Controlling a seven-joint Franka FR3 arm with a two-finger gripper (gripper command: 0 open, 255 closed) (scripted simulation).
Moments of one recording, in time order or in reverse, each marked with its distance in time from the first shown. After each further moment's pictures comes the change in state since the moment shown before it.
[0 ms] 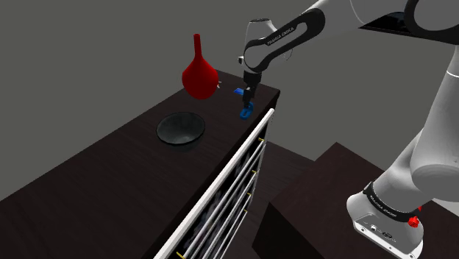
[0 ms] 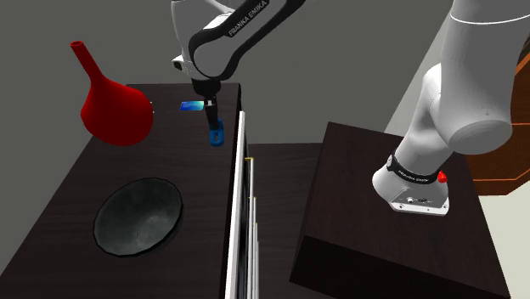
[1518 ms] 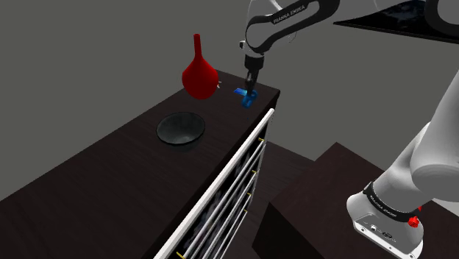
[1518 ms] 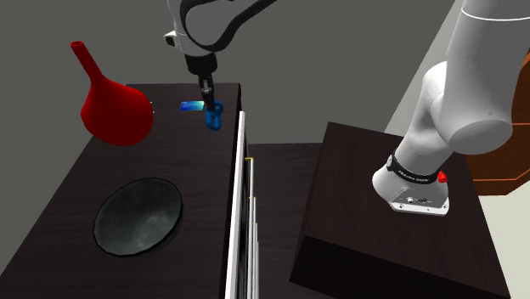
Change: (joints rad) arm 0.001 -0.078 -0.002 0.063 -0.008 -0.140 0.006
